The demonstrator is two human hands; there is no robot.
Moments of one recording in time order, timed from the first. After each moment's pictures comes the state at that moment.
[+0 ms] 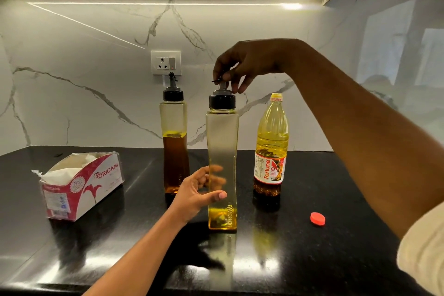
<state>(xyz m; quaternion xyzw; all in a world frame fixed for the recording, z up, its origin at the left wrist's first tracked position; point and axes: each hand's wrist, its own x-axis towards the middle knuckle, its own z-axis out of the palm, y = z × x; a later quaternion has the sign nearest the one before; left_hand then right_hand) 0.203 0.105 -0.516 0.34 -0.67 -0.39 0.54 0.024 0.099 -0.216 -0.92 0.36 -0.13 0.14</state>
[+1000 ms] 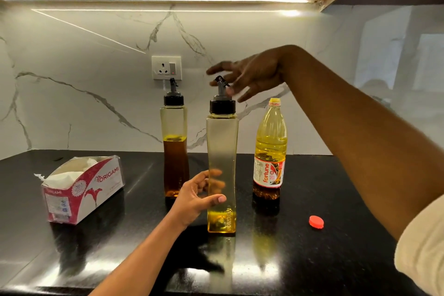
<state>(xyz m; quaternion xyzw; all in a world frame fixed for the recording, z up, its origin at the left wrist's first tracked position) 0.202 0.106 -0.517 0.34 -0.66 -0.40 0.54 0.020 0.095 -0.219 -0.85 0.38 -0.10 0.35</state>
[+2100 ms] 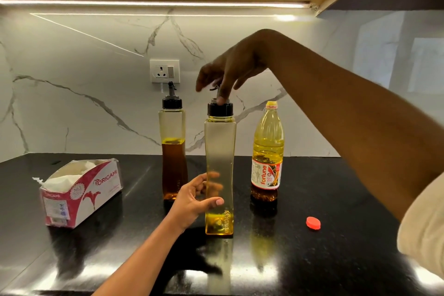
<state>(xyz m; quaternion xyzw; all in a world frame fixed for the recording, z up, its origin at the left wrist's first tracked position) 0.203 0.107 -0.519 0.34 -0.66 -0.40 0.54 0.055 0.117 -0.195 -0.88 0.44 0.02 0.14</state>
